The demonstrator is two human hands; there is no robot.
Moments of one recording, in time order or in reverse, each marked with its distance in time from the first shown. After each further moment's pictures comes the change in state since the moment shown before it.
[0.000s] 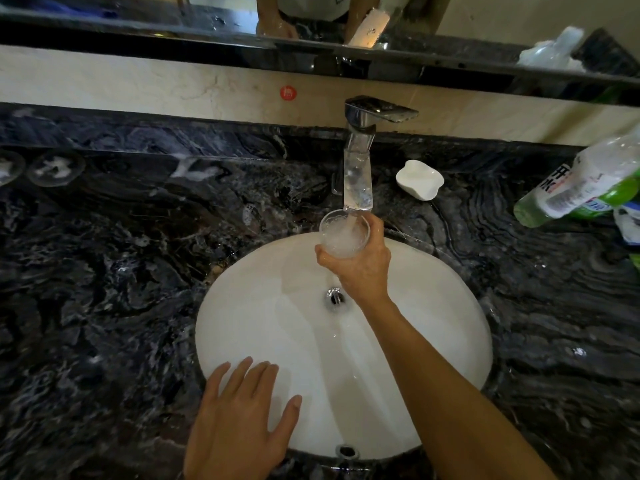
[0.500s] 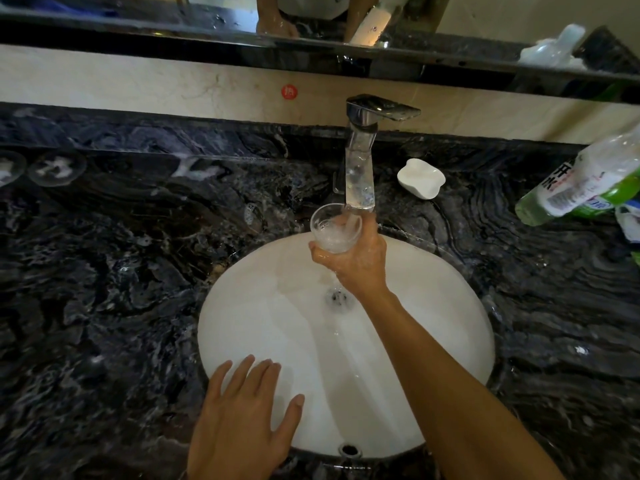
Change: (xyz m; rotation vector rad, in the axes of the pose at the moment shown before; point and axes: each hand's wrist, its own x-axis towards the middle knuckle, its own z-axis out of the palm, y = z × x) left_hand -0.001 -0.001 0.001 0.009 -0.006 0.010; right_hand 0.006 -0.010 0.005 -0.036 -0.081 -0.025
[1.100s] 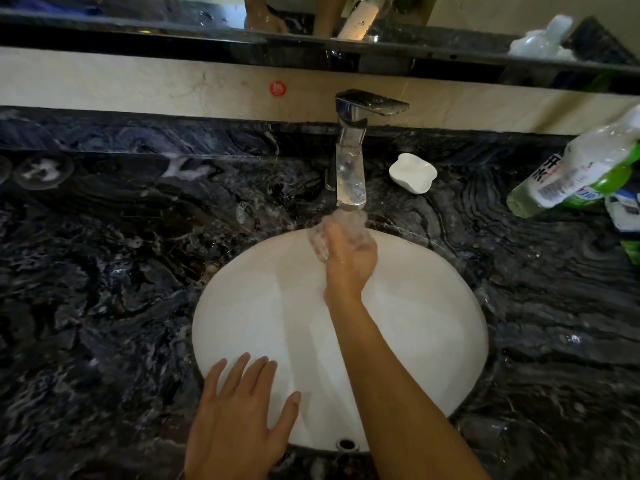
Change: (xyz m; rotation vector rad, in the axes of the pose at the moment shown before) left_hand 0.002 0.001 0.000 0.029 -0.040 -0.005; right_hand -0.011 -0.013 0.032 0.710 0.429 0.614
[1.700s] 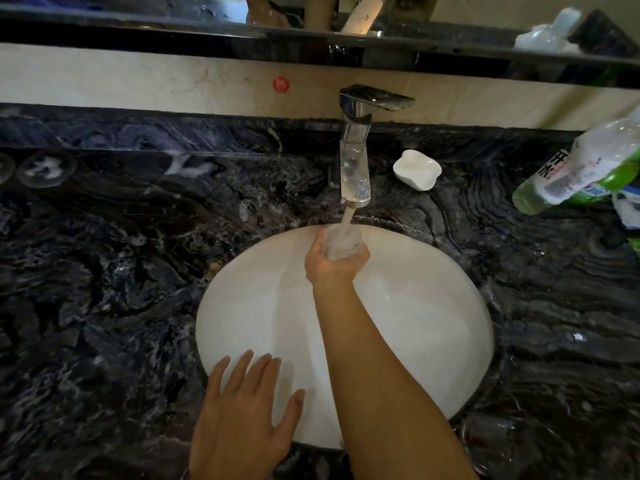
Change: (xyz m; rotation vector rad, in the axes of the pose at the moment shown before) left_hand -0.001 -0.001 0.006 0.011 -0.014 -0.001; right_hand 0.005 0.004 0.032 1.187 0.312 0.662
